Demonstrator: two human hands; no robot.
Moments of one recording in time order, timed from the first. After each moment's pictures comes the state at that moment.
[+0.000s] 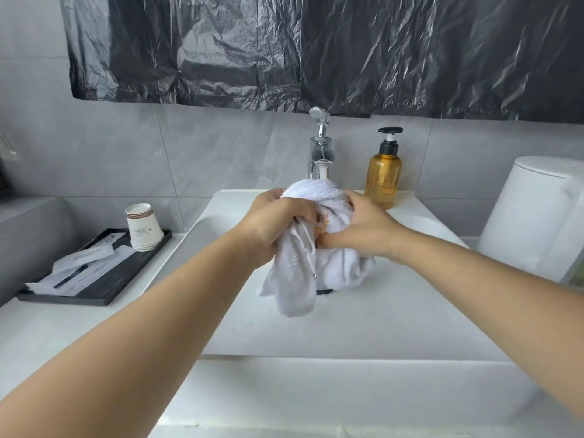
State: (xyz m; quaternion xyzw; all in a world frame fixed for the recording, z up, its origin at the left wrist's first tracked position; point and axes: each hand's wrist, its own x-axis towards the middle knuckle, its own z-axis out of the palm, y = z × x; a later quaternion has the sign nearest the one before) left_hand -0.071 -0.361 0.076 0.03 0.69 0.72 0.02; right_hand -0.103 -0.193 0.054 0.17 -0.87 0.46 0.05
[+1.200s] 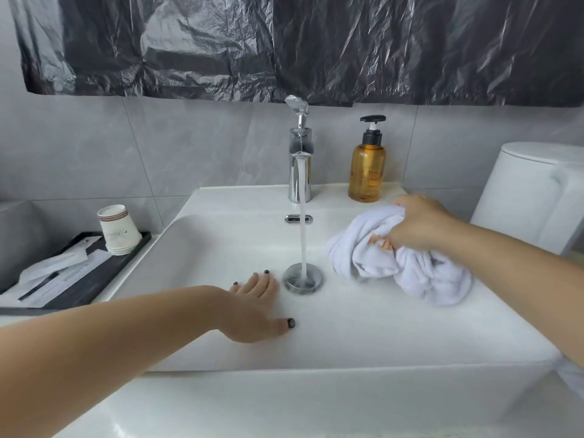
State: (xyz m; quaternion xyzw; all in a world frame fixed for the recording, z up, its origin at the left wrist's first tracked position) left_hand -0.080 -0.386 -0.031 0.17 0.95 -0.07 0.25; right_hand -0.109 -0.111 0.059 -0.04 -0.99 0.15 0.06
